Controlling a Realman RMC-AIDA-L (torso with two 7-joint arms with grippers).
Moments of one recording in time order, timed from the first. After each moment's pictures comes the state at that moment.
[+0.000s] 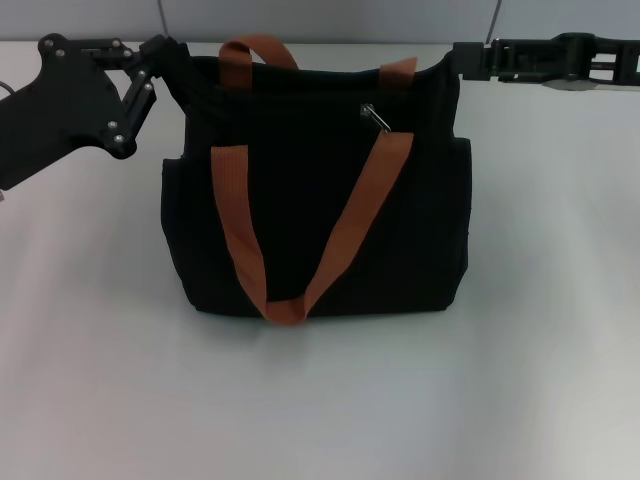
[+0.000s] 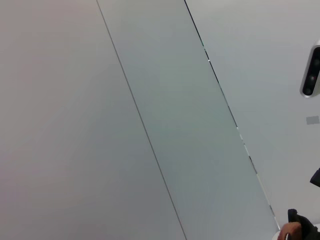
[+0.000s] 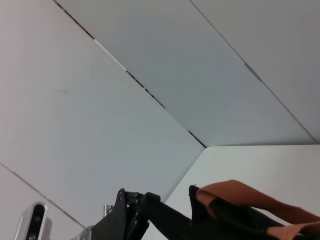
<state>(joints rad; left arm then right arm) -0.47 -2.06 0.50 0.54 1.65 1.65 -0.64 0.58 2.04 -0.81 -1.01 -1.81 -1.65 2.32</state>
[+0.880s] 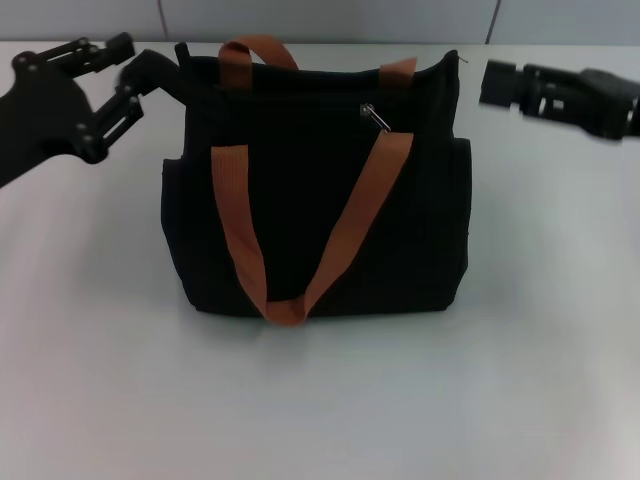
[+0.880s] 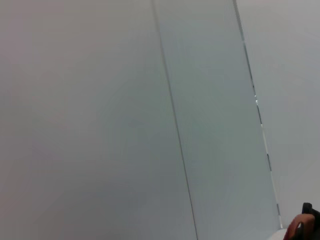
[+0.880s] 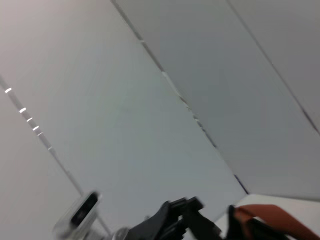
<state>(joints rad) -0.43 -2.05 0.50 0.57 1.65 1.61 -0.84 0.54 2.03 -0.71 -0.74 -1.69 -1.77 1.82</state>
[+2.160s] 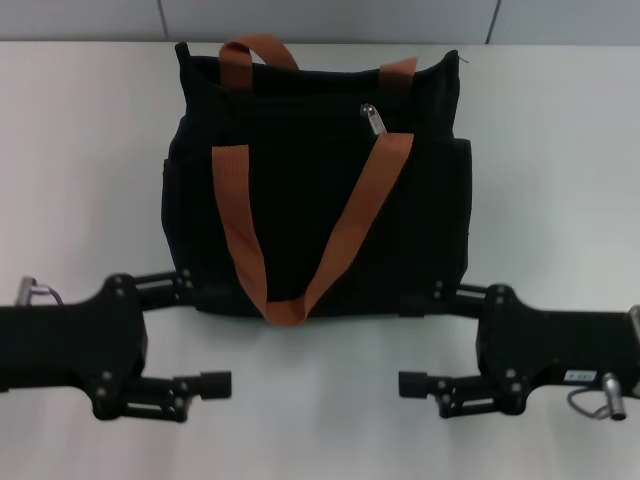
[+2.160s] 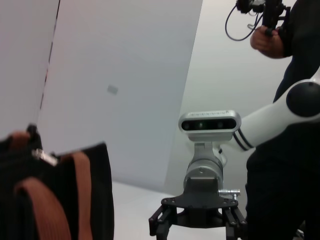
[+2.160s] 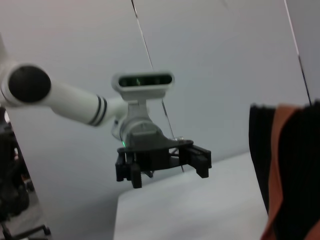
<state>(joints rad) -0.38 -1.97 0.80 0.51 1.86 1.99 -1.09 0.48 2.08 -0.81 -0.39 -1.92 -1.77 1.05</state>
